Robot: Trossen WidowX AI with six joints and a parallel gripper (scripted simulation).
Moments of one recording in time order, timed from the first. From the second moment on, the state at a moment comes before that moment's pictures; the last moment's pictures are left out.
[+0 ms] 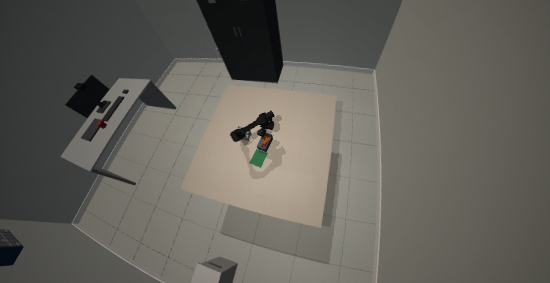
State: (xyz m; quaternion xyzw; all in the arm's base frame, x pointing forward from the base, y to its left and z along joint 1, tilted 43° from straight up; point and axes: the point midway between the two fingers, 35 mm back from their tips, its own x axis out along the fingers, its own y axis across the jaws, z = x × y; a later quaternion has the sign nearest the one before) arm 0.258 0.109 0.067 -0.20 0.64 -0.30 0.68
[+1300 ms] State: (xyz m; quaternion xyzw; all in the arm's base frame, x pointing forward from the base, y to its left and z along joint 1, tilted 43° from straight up) arm 0.259 0.056 0.011 -0.20 0.64 -0.31 0.68
